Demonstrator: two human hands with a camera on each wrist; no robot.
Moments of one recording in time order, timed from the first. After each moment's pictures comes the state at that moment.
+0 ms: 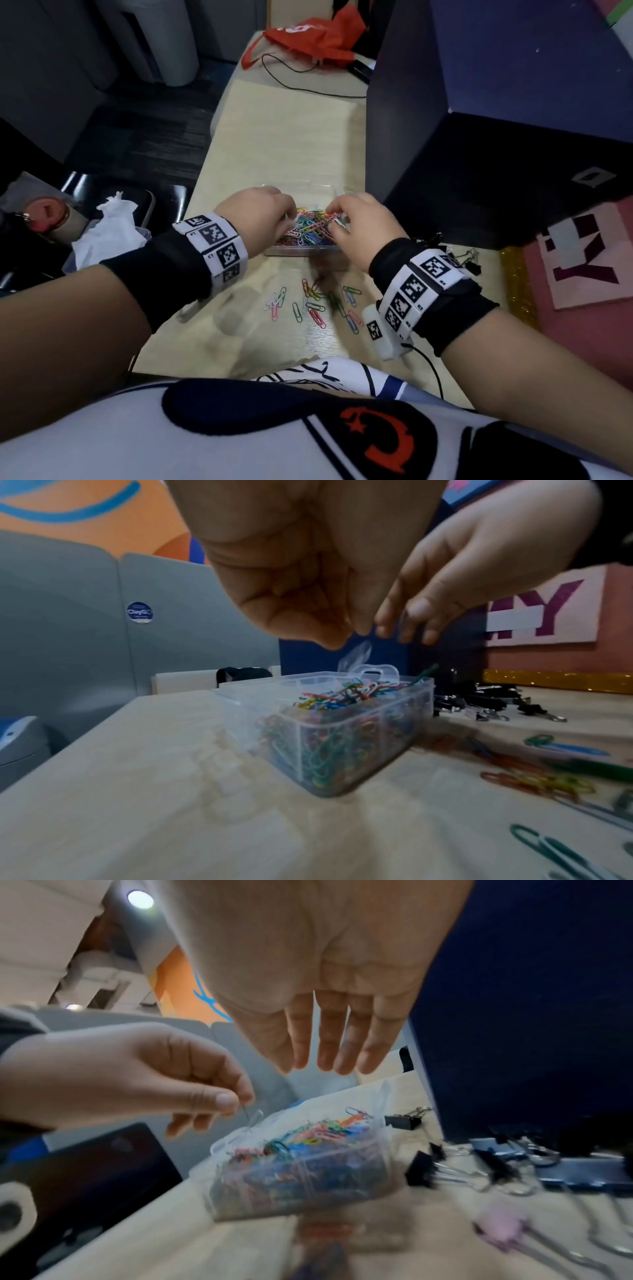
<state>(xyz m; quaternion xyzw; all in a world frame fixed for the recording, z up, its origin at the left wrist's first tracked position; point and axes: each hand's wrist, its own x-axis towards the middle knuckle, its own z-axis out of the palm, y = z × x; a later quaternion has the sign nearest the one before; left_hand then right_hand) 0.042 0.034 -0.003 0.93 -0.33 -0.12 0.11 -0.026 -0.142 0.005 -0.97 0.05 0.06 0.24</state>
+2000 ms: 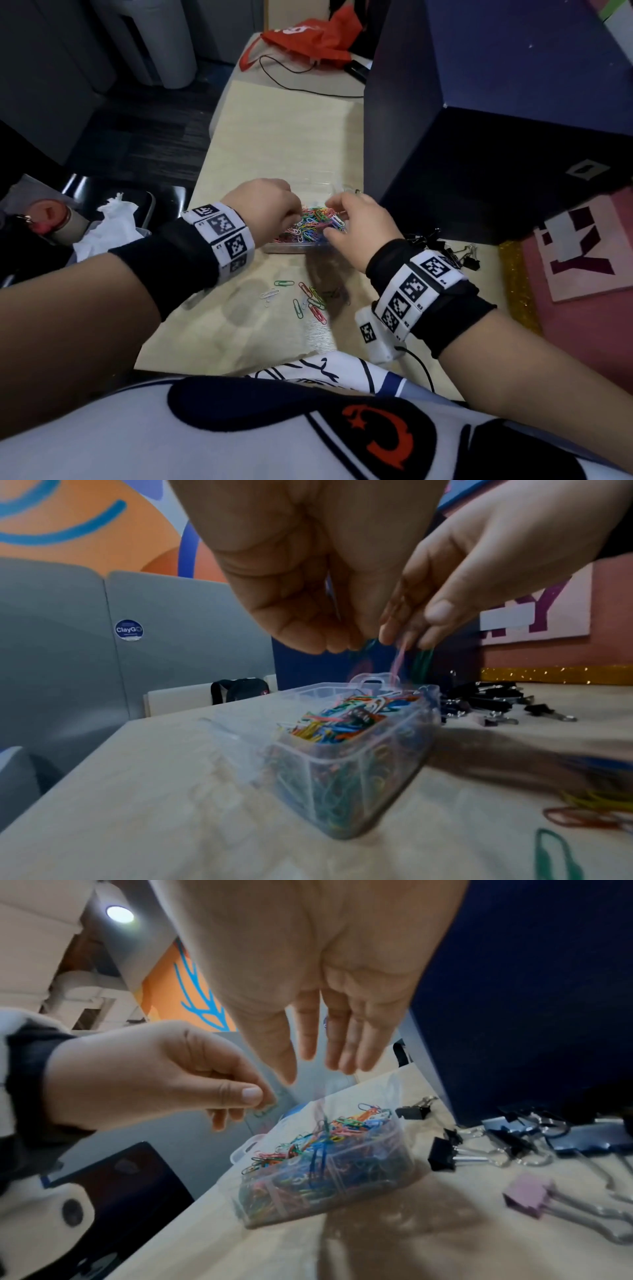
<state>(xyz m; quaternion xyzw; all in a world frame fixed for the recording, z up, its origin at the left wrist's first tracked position) 0.046 0.028 0.008 0.92 -0.38 -0.11 0.07 -0.032 -0.135 0.005 -0.96 0.08 0.04 0.27</state>
